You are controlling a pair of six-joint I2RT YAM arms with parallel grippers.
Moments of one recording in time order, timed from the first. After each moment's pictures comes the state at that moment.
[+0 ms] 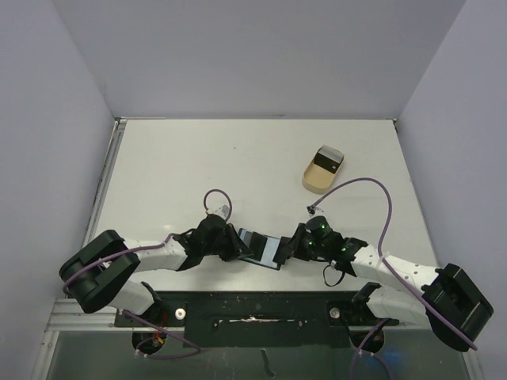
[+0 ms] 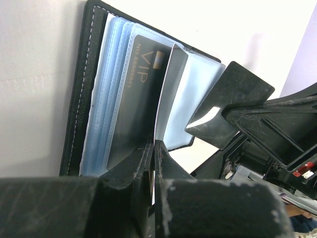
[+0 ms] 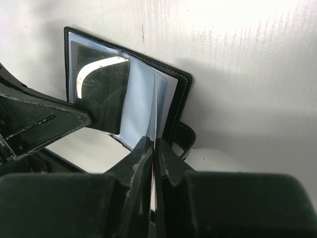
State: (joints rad) left arm -0.82 1.43 0.41 0.30 0.18 -1.16; right arm 0.73 1.09 0.37 -0.07 -0.06 0.94
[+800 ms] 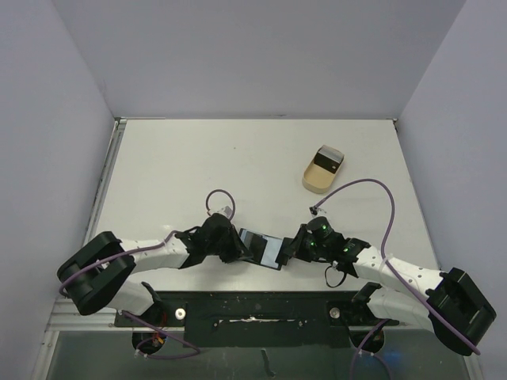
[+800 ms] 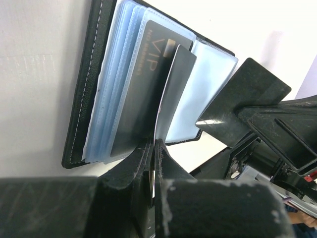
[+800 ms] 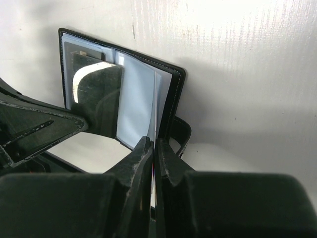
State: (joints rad) left arm -0.85 1.40 0.48 0.13 0.14 -1.17; right arm 0.74 1.05 0.38 -0.15 -0.04 0.96
